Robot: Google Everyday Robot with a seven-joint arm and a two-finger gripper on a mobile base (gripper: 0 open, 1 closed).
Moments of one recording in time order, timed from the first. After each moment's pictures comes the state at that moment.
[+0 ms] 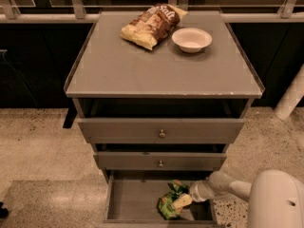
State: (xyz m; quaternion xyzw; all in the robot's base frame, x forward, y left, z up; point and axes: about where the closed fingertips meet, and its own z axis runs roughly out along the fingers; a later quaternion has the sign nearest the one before) arm 0.531 -0.183 0.177 -0.31 0.90 0.24 0.19
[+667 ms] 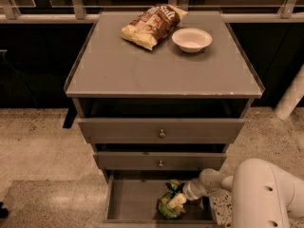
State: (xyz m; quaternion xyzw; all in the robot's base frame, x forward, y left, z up) arm 0.540 -0.160 0.162 -0.34 0.90 0.21 0.16
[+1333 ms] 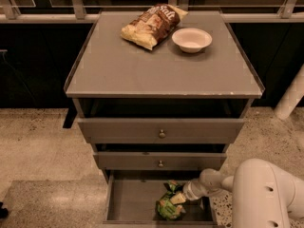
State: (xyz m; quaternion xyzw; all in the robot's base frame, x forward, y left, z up) arm 0.540 -0.159 0.162 -0.34 0.90 0.21 0.16
